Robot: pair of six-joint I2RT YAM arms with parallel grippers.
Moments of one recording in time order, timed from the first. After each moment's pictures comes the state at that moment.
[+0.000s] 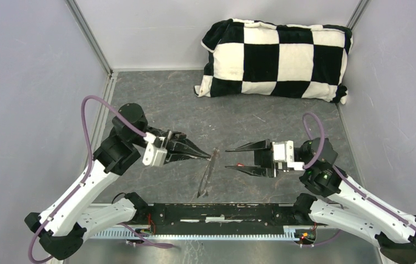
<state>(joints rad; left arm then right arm) -0.70 0.89 1.09 -0.16 1.31 0.59 0.93 0.68 0.75 0.26 -0.70 -0.19</state>
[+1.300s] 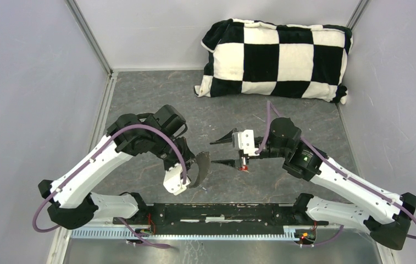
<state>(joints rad) -0.91 1.20 1.55 -1.47 0.47 1.83 0.93 0.95 0.95 -0.09 -0.66 -0.43</state>
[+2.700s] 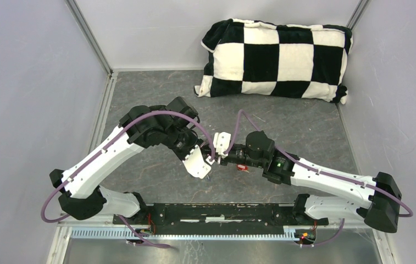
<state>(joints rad) -0.96 1.33 1.67 -1.43 0.26 1.44 1.09 1.11 0.81 0.22 -0.22 -0.32</state>
